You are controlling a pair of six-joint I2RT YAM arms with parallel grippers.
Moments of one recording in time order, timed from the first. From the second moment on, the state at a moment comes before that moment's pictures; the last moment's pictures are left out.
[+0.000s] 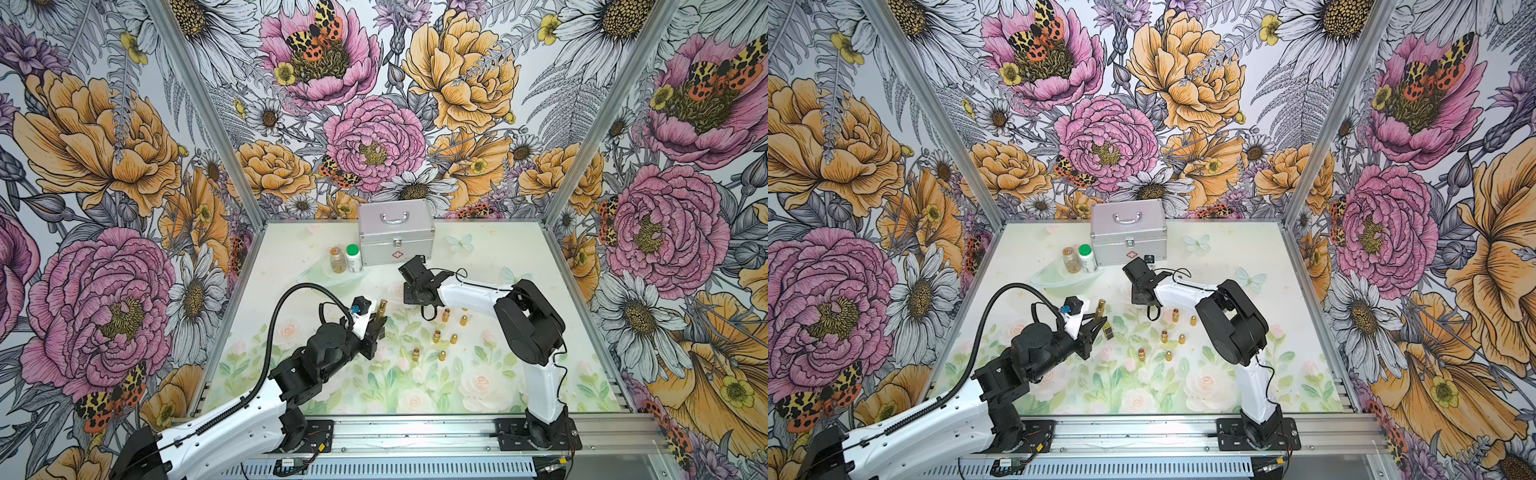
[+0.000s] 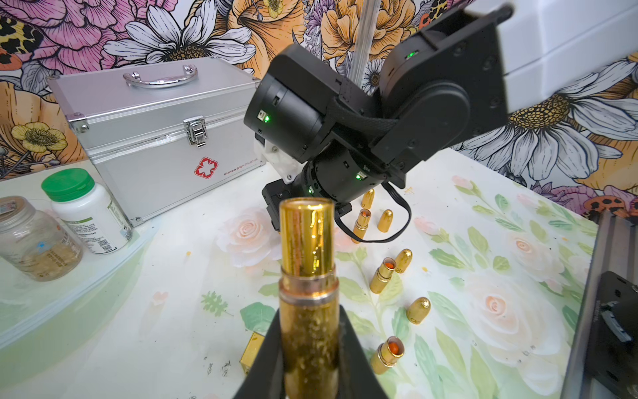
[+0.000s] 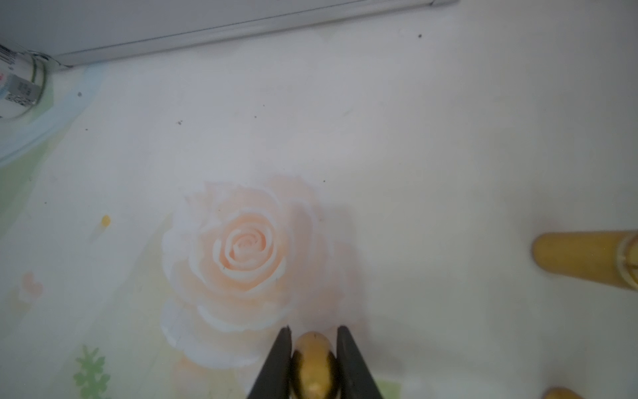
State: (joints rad) left arm -0.87 0.75 0.40 0.05 -0.16 -0.15; right arm 0.70 2.04 1.39 -0.42 0.22 0.63
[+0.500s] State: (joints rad) left arm -0.86 0.75 0.40 0.05 -0.16 -0.15; right arm 0.72 2.07 1.39 -0.41 0.24 0.63
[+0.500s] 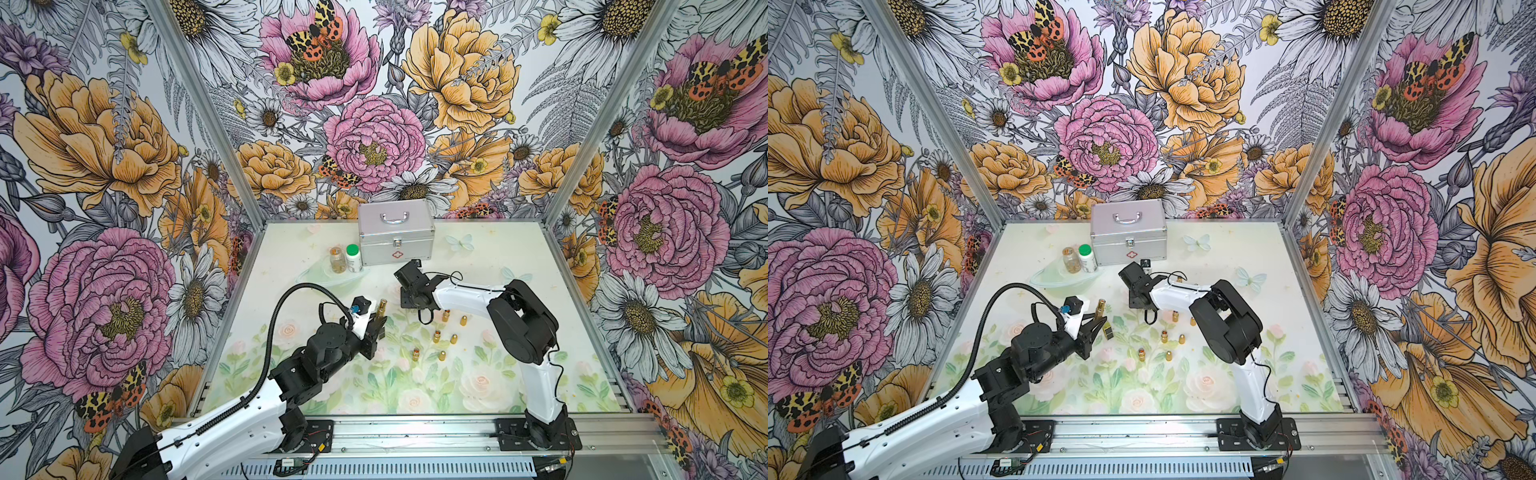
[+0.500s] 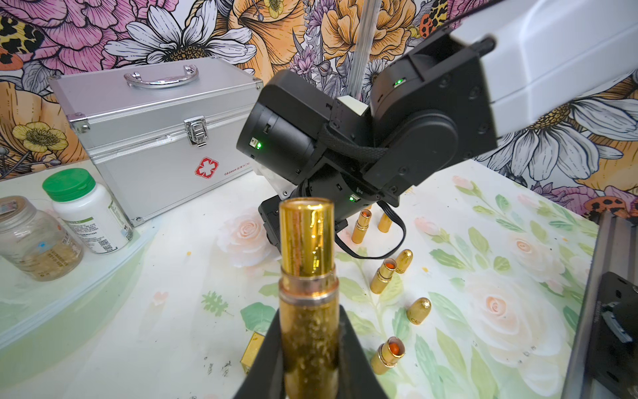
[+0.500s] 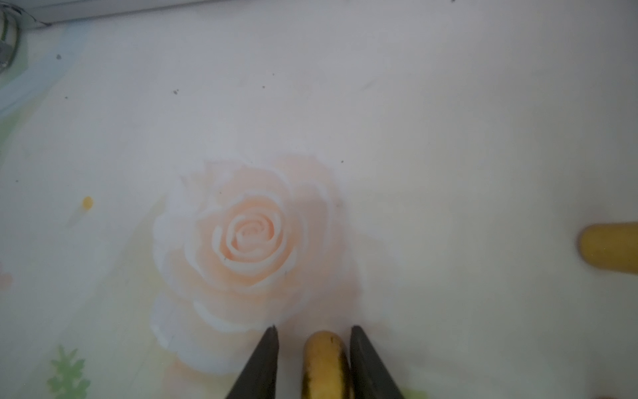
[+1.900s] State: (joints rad) left arm -0.87 0.98 0.53 0.08 -0.03 -0.11; right arm 0.74 1.36 1.20 -0.59 -0.44 0.50
